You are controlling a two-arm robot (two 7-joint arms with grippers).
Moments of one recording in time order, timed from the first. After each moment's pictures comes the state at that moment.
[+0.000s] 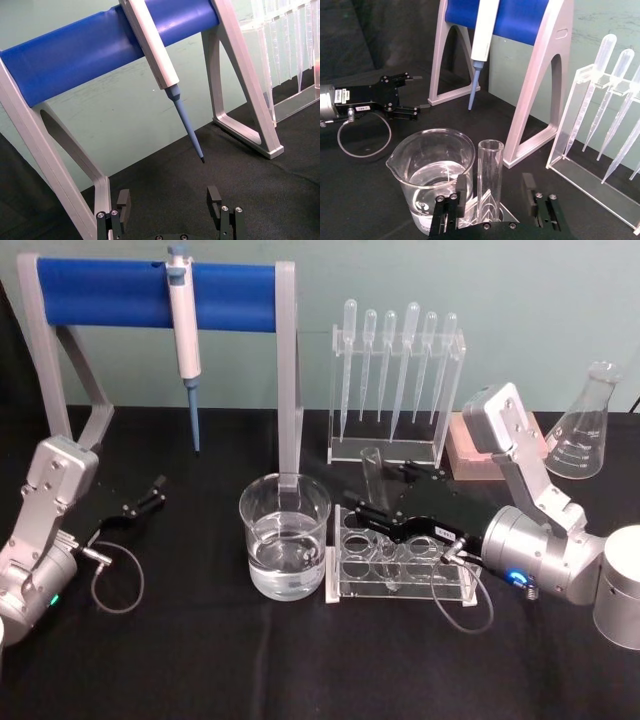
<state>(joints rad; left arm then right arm) -0.20 0.60 0.45 -1.41 -0.25 -0.12 0.03 0.30 0.48 -0.47 -1.59 0.37 0.23 0.44</state>
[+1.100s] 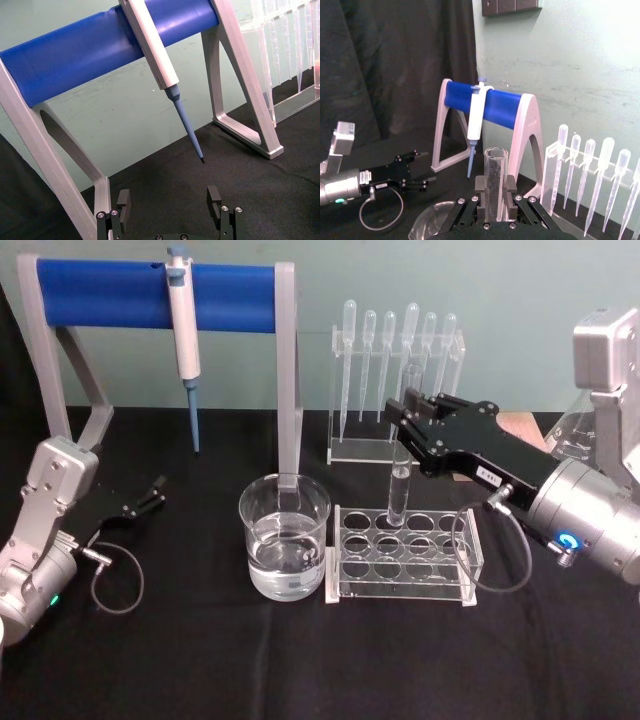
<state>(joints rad) -0.20 0.60 0.45 -1.41 -0.25 -0.12 0.03 0.20 0.51 -0.32 -1.83 0.52 0.21 0.37</state>
